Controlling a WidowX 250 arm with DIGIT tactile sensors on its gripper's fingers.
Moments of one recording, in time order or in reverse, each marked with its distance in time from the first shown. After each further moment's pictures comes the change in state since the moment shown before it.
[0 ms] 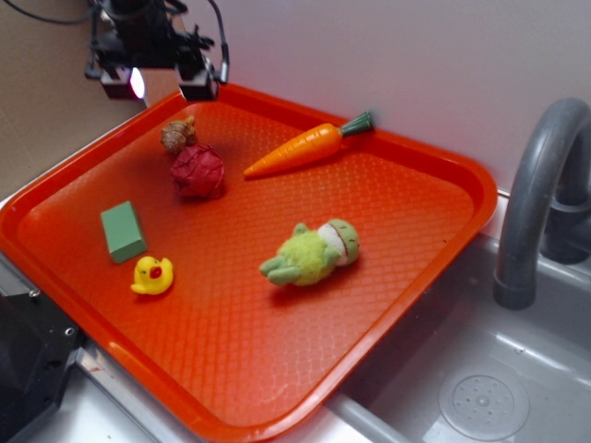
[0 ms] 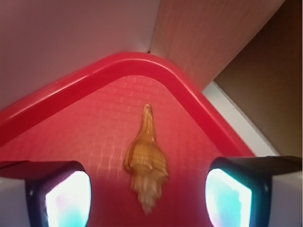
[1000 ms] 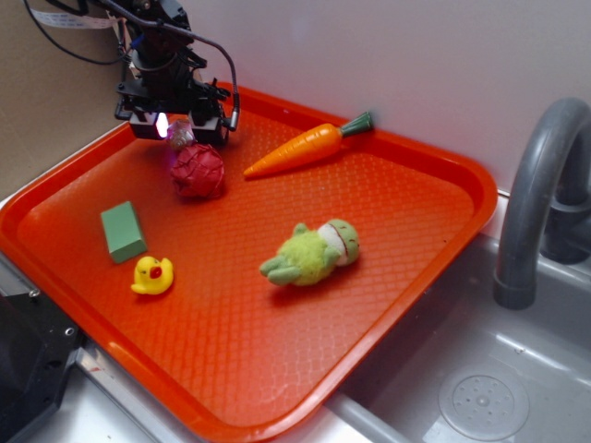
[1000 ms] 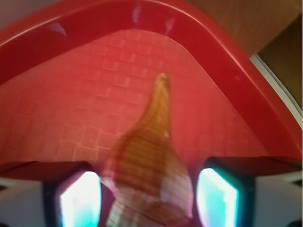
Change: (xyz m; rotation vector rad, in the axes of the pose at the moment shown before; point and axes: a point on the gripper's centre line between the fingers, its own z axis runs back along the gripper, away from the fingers) arm -0.007 -0.001 -0.047 0.005 0.033 -0.091
